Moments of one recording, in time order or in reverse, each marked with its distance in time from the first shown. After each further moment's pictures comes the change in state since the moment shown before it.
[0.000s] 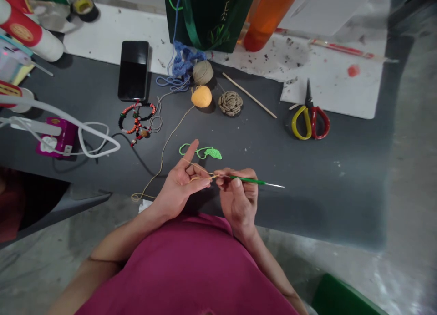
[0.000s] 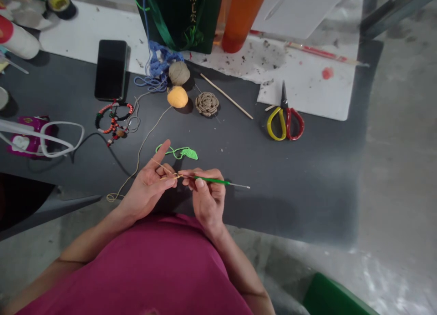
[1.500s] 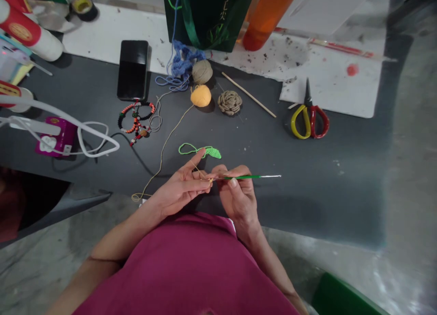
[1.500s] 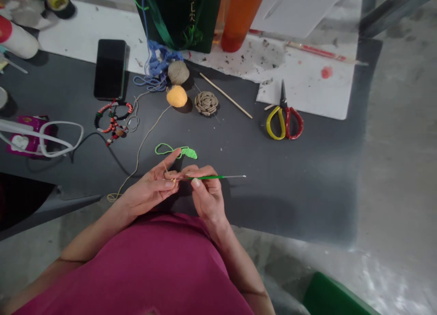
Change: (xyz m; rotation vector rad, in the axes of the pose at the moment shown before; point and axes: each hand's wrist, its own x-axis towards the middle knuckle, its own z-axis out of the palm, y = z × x) left_hand 0.005 0.003 -0.005 -0.265 -0.073 -0.297; right_hand 0.009 -0.003 -0.009 0.133 -0.261 0.099
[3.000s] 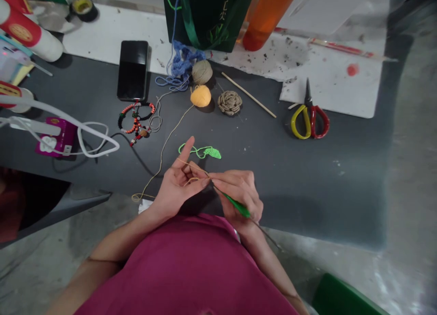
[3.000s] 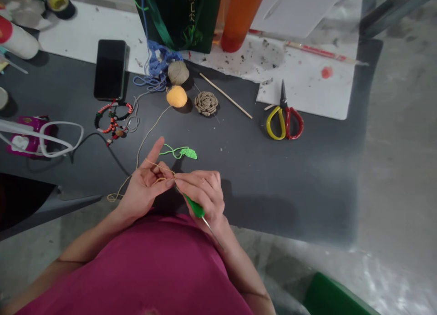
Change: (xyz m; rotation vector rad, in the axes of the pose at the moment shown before) left_hand -0.005 -0.005 0.003 0.386 0.110 0.404; right_hand -0.007 -0.020 -0.003 -1.117 -0.117 -0.715
